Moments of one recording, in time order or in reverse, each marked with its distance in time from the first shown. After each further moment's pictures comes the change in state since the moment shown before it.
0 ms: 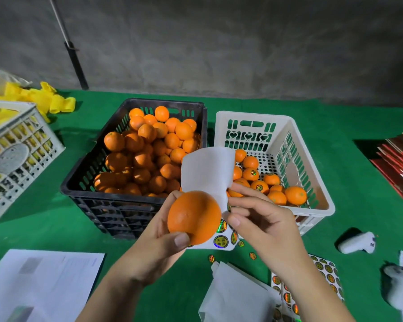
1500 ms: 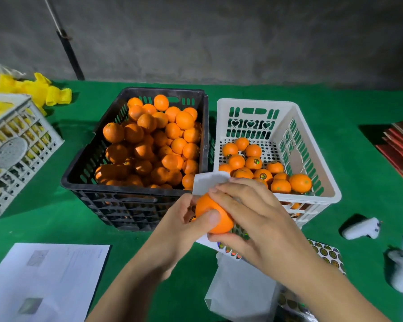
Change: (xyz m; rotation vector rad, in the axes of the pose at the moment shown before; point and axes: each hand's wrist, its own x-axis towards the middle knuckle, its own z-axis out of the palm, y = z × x) left_hand 0.008 -0.015 0.010 0.265 0.195 -0.189; right_hand -0.003 -0.011 0.004 -0.884 -0.262 -0.456
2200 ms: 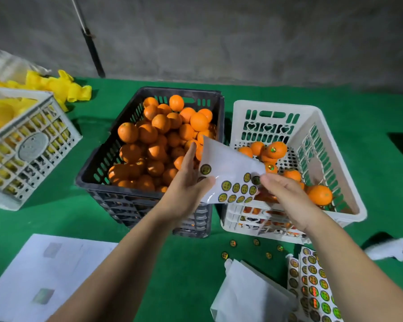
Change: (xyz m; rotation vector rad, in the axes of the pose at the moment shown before) left_hand 0.088 0.013 -0.036 0.207 0.052 0.168; right_hand 0.026 0.136 0.045 0.953 -0.154 0.838
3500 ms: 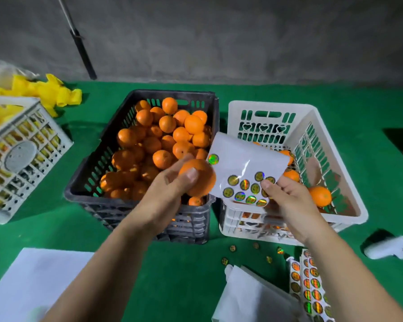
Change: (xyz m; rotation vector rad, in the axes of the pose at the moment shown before) left_hand -0.002 0.017 -0.024 -0.160 0.043 -0.054; right_hand -0.004 0.003 0.008 0.197 0.232 -0.135
